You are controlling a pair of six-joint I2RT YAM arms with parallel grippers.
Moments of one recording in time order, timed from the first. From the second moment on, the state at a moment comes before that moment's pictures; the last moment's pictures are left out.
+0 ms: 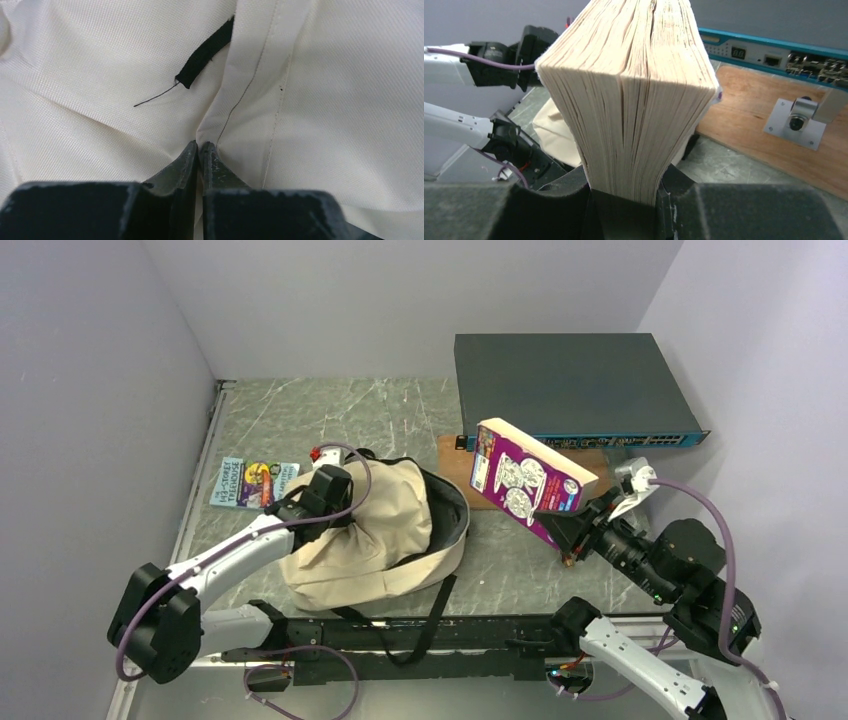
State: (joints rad) left arm -0.59 1.20 0.70 -0.32 -0.29 -0.63; right arm 0.70 0.43 1.15 -0.81 0.03 0.31
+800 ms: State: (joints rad) left arm -0.98 1.25 0.95 -0.23 -0.35 -0.61; right arm 0.70 0.37 1.09 -0.89 -0.03 0.32
